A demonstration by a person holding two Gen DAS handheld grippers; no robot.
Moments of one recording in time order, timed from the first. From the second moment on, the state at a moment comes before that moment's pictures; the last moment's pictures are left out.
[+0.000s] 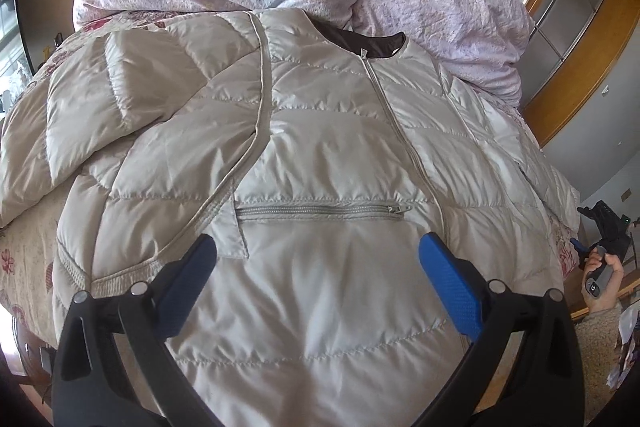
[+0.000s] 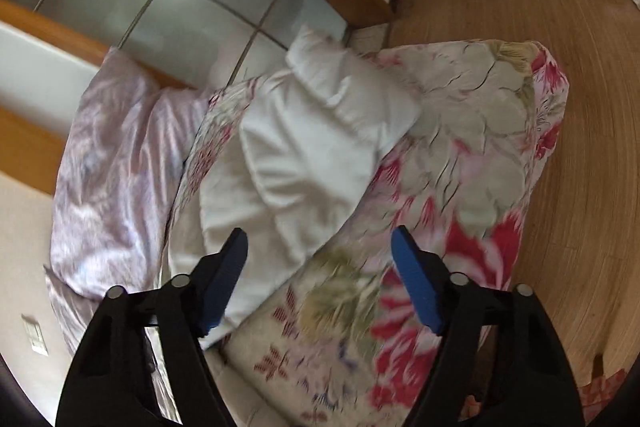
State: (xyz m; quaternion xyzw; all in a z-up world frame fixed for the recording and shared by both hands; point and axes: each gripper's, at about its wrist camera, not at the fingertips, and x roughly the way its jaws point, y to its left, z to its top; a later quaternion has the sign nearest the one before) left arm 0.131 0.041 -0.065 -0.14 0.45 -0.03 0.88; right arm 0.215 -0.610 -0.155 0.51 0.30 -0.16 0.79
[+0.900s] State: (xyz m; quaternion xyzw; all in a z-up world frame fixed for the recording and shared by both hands) left arm 0.133 0.084 -0.068 -0.23 0.37 -0.04 0.90; right arm 0.260 -0.568 -0.053 0.31 0.23 -0.14 0.91
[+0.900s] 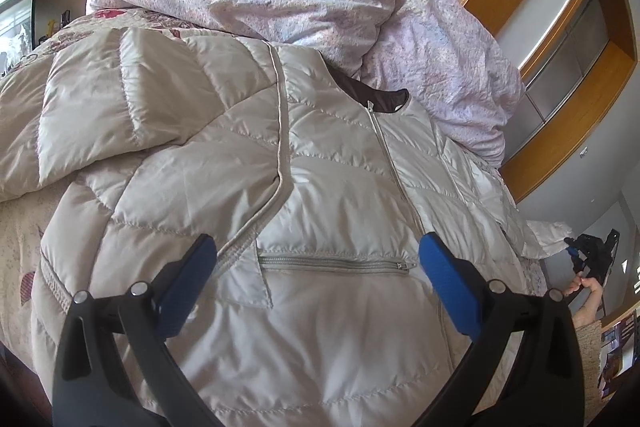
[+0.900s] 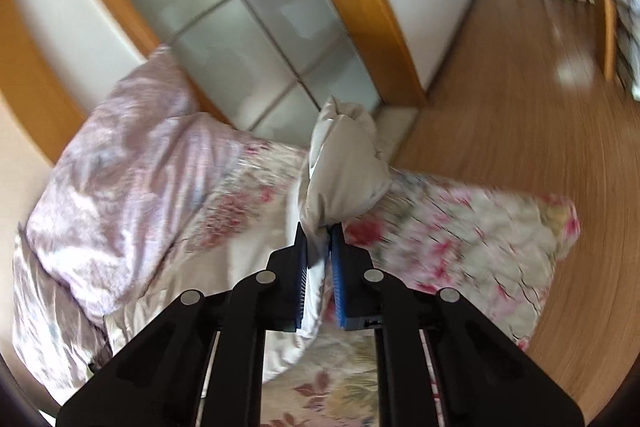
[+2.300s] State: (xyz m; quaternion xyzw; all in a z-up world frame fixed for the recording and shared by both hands) left arm 0.024 0.246 -0.074 -0.34 0.25 0.16 0.89; right arm 0.336 -0.127 -0.092 -0.06 0.39 0.16 0.91
